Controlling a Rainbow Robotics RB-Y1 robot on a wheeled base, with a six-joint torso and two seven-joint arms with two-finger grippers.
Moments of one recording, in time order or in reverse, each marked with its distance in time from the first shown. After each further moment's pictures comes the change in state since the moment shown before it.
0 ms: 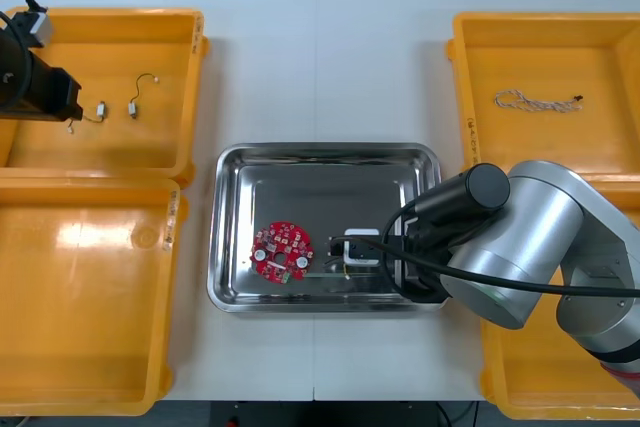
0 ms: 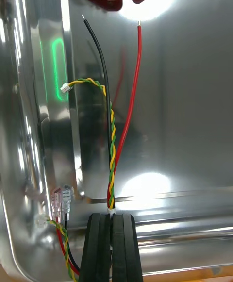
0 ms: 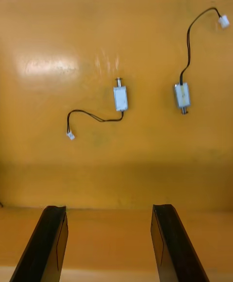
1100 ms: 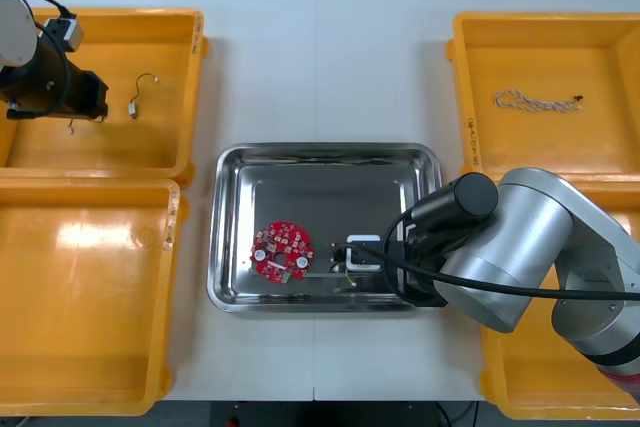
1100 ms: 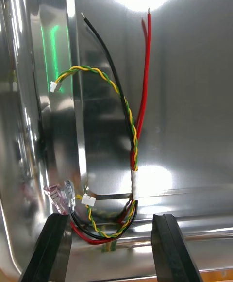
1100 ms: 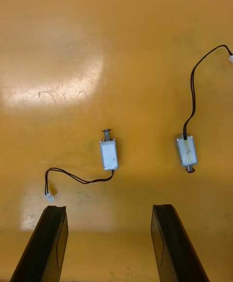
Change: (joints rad) right arm 0.002 -0.001 0.025 0.026 0.034 0.004 0.001; left arm -0.079 -0.124 -0.001 0.238 -0.124 -0.185 -0.109
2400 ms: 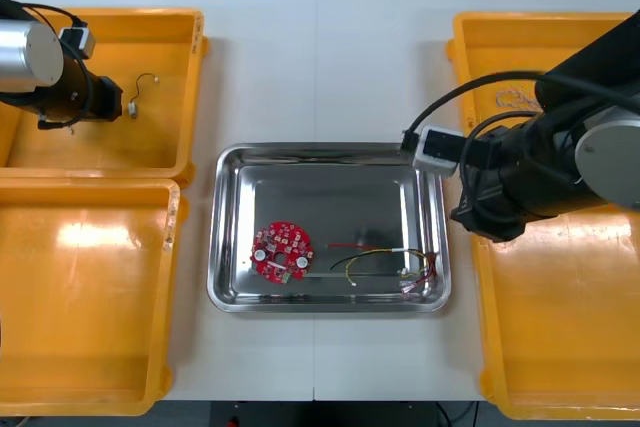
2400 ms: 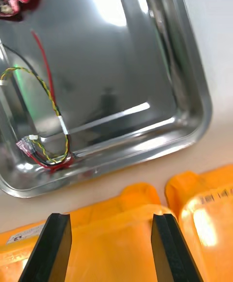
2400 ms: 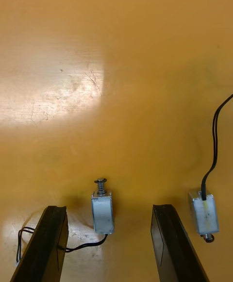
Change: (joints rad) right arm -0.095 0.005 -0.490 -0.104 -0.341 0.298 -0.110; left arm -0.037 -0.056 -0.022 0.195 -0.025 -0.226 -0.008
